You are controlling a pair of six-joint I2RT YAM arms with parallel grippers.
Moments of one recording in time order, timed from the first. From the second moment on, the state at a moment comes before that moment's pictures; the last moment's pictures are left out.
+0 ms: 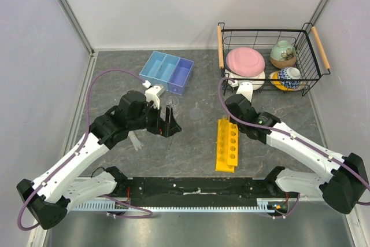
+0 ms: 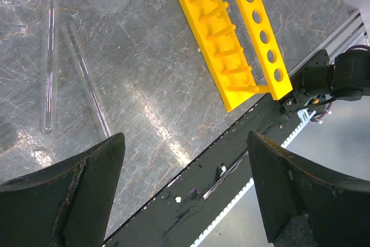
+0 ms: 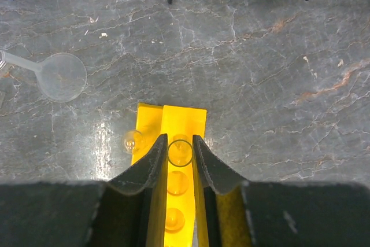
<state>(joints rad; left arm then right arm) -0.69 0.95 0.97 -0.66 0.24 -0.42 0.74 1.14 0.87 -0.50 0.59 0.49</state>
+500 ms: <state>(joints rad) -0.69 0.87 0.91 -0.65 0.24 -0.40 0.74 1.12 0.81 -0.42 0.58 0.53</state>
